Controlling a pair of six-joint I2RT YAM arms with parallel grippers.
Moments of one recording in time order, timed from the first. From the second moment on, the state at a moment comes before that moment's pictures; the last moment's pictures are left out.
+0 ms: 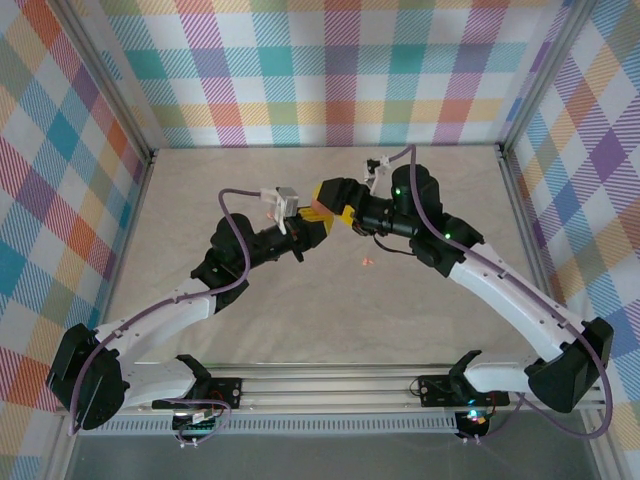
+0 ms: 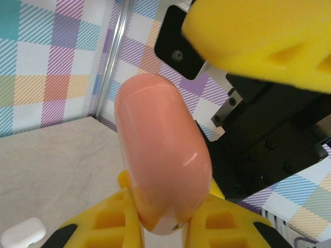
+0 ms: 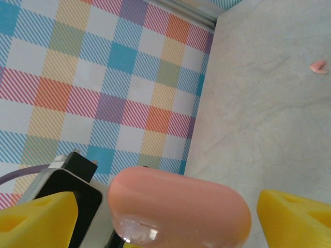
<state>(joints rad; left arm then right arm) -0.67 1.18 0.77 0.49 0.41 -0.37 0.70 1.26 1.24 -0.25 -0.38 1.05</state>
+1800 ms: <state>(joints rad) -0.65 1.04 0.67 0.36 0.50 -0.22 0.67 1.25 1.32 -0.51 -0.43 0.32</state>
